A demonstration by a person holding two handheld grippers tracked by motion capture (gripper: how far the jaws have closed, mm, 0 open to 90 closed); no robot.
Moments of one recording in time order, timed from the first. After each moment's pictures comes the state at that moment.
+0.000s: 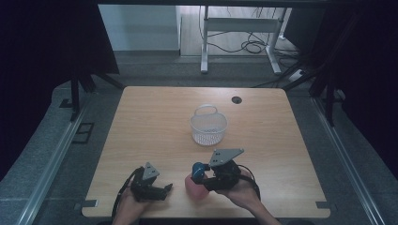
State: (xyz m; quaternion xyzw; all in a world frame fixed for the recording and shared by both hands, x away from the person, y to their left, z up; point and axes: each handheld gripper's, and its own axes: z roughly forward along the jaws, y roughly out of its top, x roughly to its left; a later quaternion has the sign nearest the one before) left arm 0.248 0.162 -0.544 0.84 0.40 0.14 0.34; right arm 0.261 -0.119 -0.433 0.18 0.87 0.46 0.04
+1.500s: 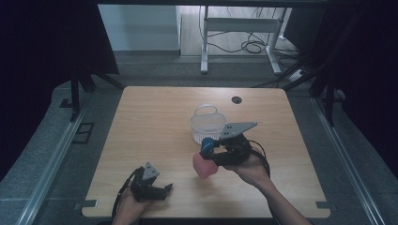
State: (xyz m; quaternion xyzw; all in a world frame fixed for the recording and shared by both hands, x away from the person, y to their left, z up) left arm 0.248 0.162 -0.544 0.84 0.40 0.14 0.34; right arm 0.303 -0.140 -0.379 0.20 0.86 0.46 0.07
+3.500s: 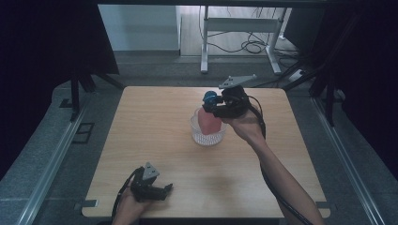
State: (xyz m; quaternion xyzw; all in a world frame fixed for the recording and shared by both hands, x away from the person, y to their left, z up) left arm 0.248 0.163 -0.544 0.84 0.40 0.14 0.34; right arm 0.397 -0.132 -0.321 0.28 0.84 0.45 0.16
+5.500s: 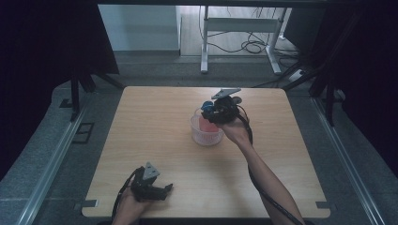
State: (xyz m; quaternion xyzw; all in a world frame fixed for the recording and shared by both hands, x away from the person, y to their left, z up) left arm 0.248 0.162 -0.544 0.84 0.40 0.14 0.34; right arm 0.443 -0.122 -0.411 0.31 0.84 0.40 0.16
